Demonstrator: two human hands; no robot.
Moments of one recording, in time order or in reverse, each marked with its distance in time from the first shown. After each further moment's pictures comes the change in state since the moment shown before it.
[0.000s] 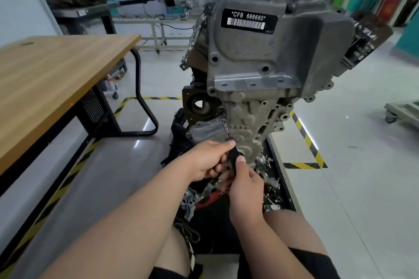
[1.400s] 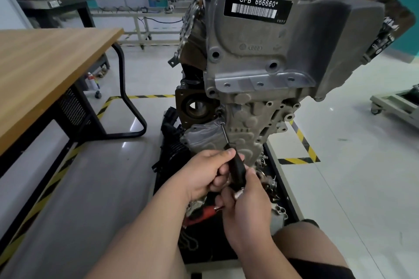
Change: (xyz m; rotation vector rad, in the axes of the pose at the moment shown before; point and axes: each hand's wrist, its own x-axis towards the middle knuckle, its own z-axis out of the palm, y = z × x) left_hand 0.011 -0.020 -0.014 -0.262 -0.185 0.124; right_hand 0.002 0.005 0.017 0.379 0.017 0.193
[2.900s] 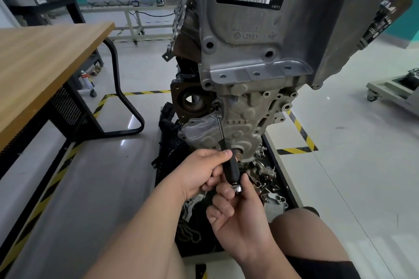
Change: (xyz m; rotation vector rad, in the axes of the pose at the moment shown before) left_hand -0.009 -0.007 -0.006 0.174 0.048 -0.047; right_hand -0.016 0.011 -0.012 0.428 -0.273 0.371
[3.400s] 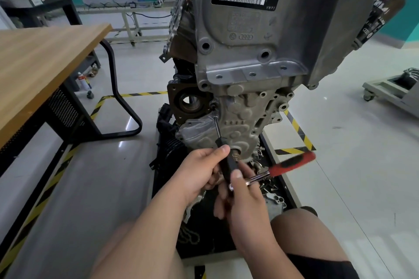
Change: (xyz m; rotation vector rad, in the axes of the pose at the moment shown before) left_hand 0.000 -0.002 0.008 -0.047 0.085 0.086; right_hand 0.001 -0.007 -0.005 -0.679 0.138 -0.393
